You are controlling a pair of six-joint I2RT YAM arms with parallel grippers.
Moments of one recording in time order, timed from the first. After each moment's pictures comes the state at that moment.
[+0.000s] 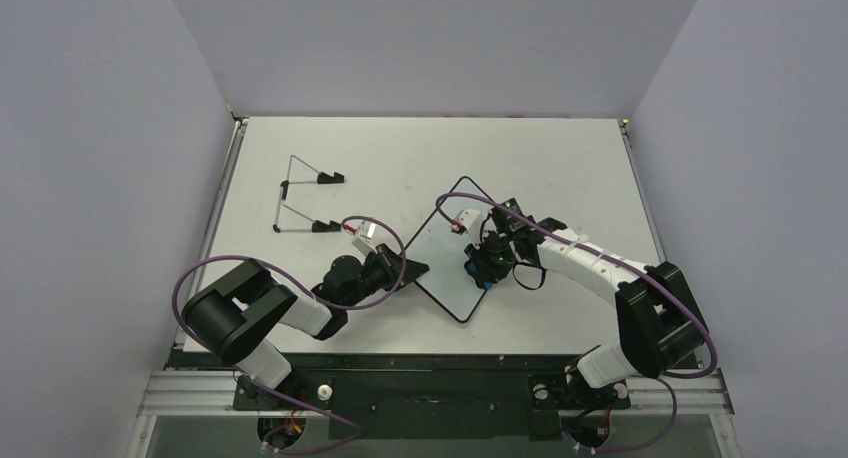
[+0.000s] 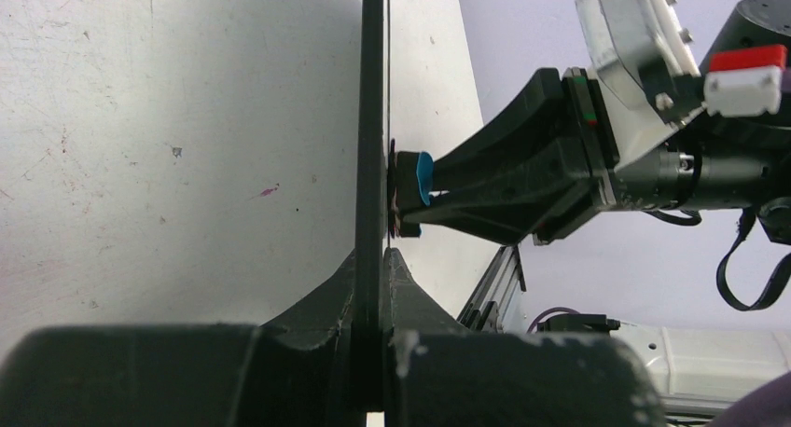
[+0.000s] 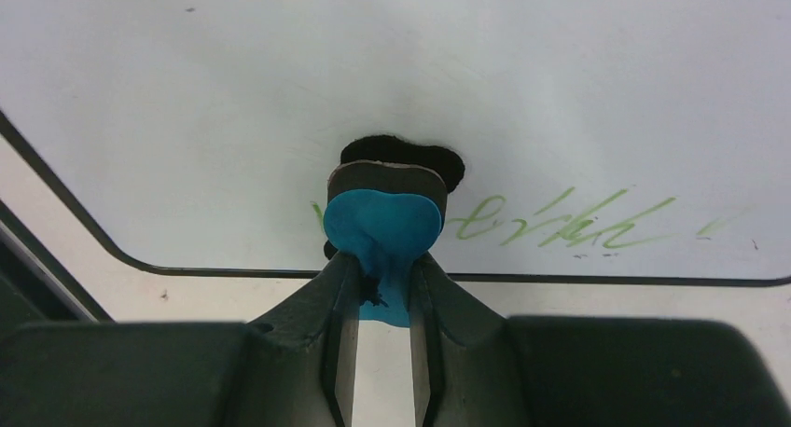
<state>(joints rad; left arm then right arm) -0.72 1.58 0.27 1.15 0.14 -1.12 0.55 1.46 0.87 -0.52 -0.32 -0.38</state>
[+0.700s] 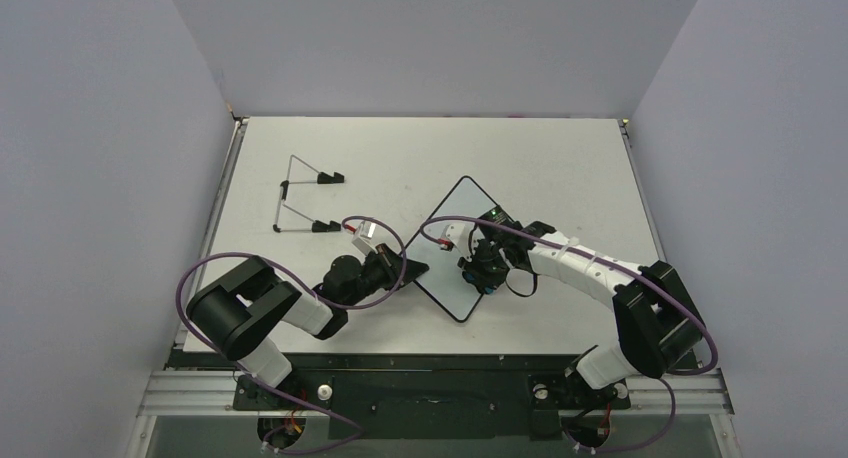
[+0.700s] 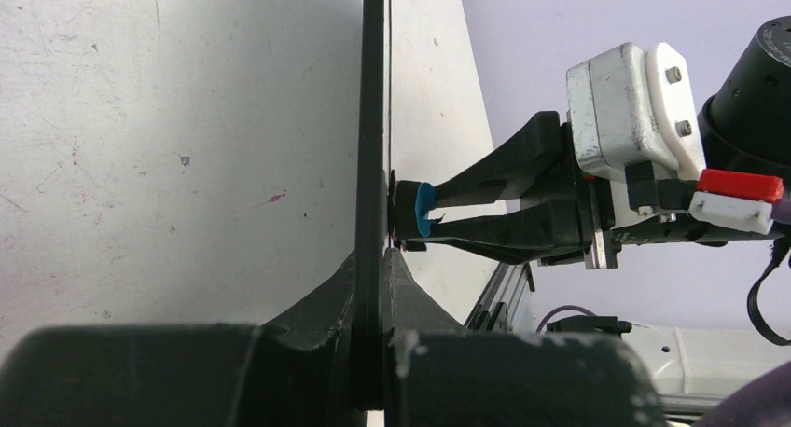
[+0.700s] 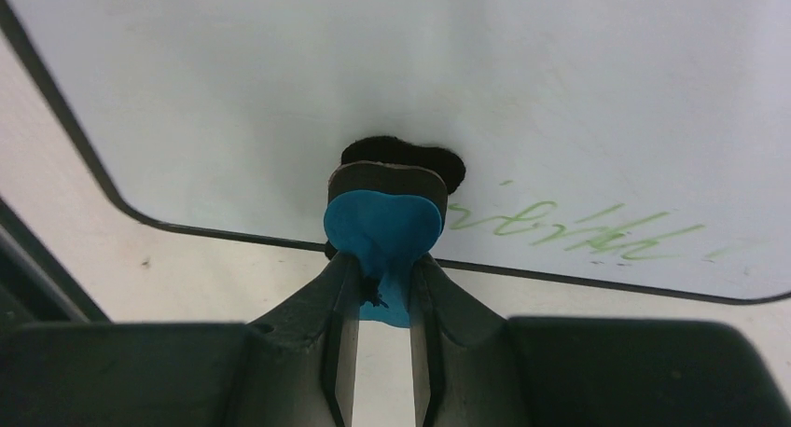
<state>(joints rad) -0.72 1.61 0.27 1.19 0.15 -1.10 0.63 1.48 0.89 -0.58 -0.24 -0.50</state>
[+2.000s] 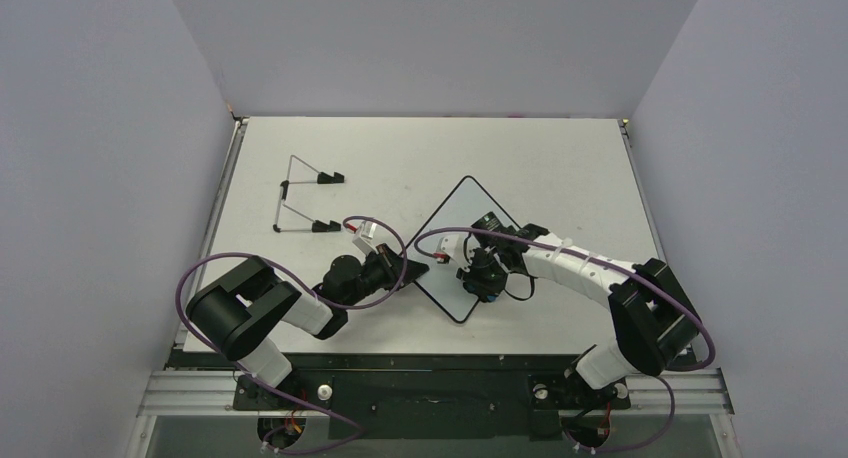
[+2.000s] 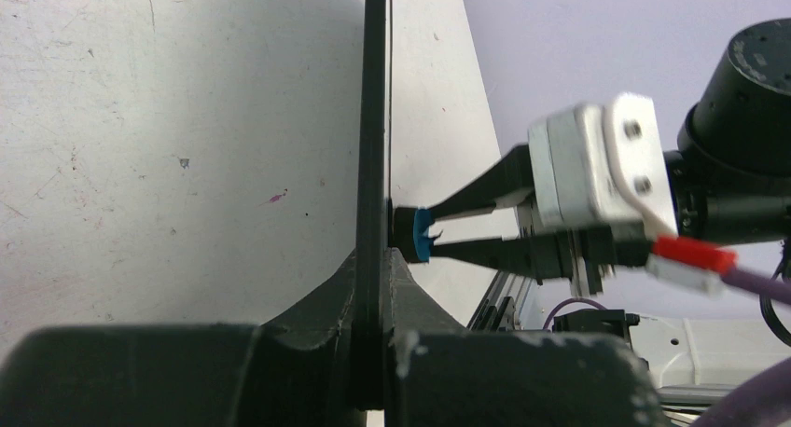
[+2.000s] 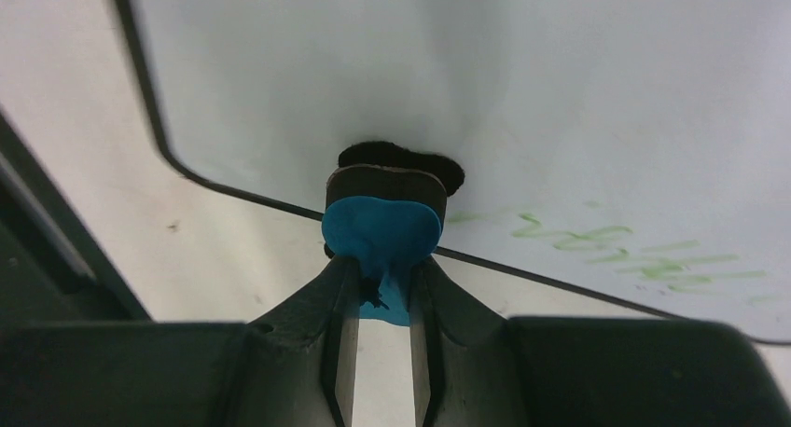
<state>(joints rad) -0.72 1.61 0.27 1.19 0.16 -1.07 0.68 1.49 0.89 -0.64 -0.22 -0.58</state>
